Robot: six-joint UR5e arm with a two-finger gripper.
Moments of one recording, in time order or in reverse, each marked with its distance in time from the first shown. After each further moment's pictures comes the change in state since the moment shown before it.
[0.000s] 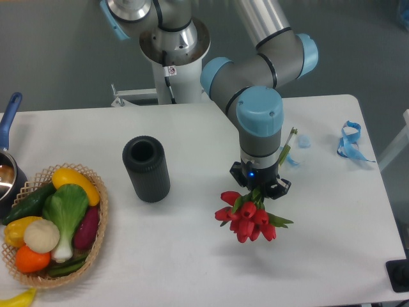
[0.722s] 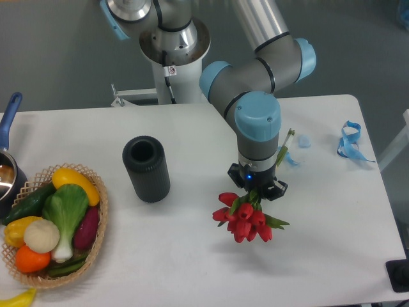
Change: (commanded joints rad) arm -0.005 -0.015 -0.017 0.008 -0.002 0.000
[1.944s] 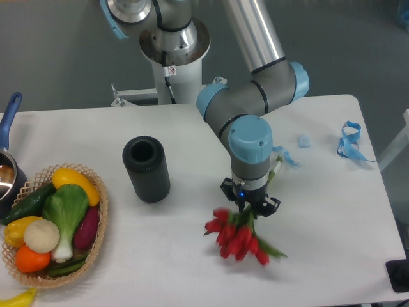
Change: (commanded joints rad) arm -0.032 -0.084 0.012 0.083 -0.011 -0.012
